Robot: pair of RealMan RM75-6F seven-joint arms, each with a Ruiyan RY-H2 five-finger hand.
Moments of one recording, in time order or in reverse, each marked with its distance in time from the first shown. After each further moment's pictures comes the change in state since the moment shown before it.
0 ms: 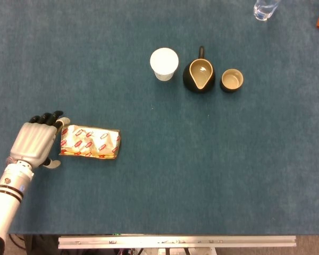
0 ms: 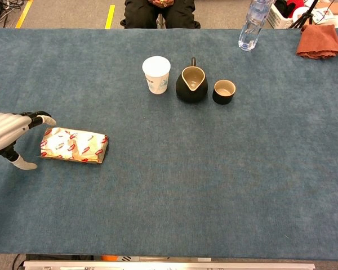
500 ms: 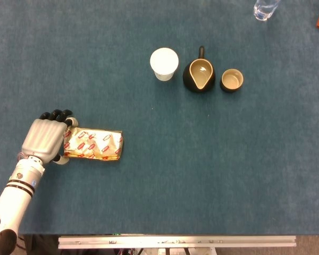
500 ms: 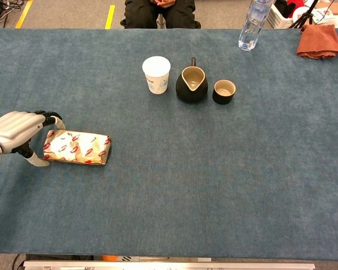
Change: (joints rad) left arm -0.039 -0.067 -0.012 0.029 -0.060 -0.009 0.049; right arm -0.012 -0.001 -0.003 0.024 0.009 0.001 0.027
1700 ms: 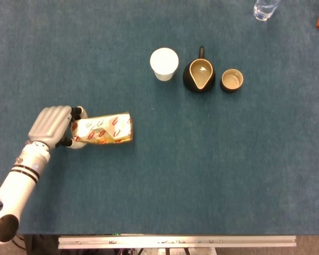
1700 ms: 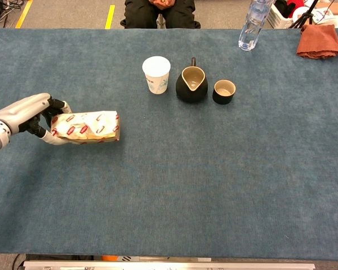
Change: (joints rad) left arm -0.046 0.031 -0.101 -0.016 0.008 -0.102 -0.423; right arm 0.073 0.016 -0.002 -0.045 -0.125 -0.042 -0.010
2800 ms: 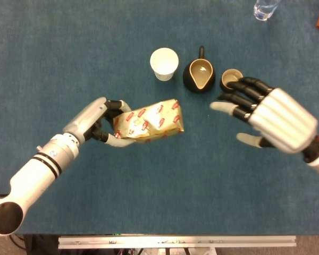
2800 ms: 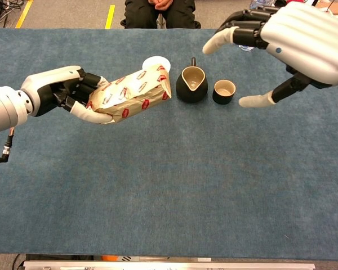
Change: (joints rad) left arm -0.167 0.188 -0.141 -0.371 -0.246 -0.211 -0.314; right arm 0.383 -0.229 0.015 -0.172 -0.383 -0.237 -0.130
